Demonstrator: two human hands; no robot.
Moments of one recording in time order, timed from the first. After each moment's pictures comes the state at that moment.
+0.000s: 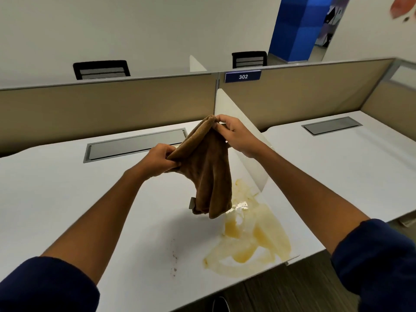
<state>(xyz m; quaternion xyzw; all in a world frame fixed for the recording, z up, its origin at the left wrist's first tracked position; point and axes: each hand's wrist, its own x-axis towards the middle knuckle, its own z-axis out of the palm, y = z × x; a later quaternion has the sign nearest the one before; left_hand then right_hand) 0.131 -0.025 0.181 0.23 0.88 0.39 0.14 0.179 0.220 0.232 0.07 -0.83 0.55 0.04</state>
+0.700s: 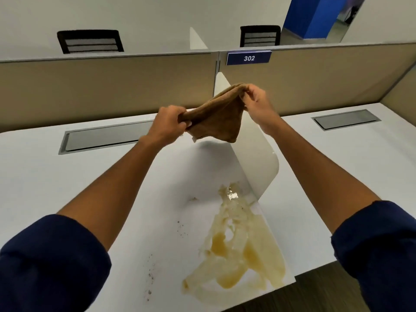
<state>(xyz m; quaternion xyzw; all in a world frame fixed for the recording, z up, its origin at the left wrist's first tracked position) 0.021 0.083 0.183 0.22 0.92 0.30 -0.06 0.059 0.338 0.212 -0.04 -0.85 0.52 0.12</state>
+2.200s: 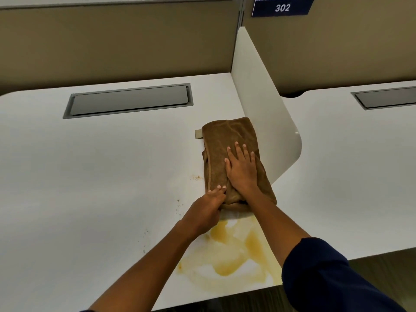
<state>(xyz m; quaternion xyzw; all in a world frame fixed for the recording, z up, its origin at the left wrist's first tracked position) 0.210 0.129 -0.015 0.30 0.90 0.26 0.15 0.120 0.301 -0.061 -0.05 -0.99 0.09 -0.03</state>
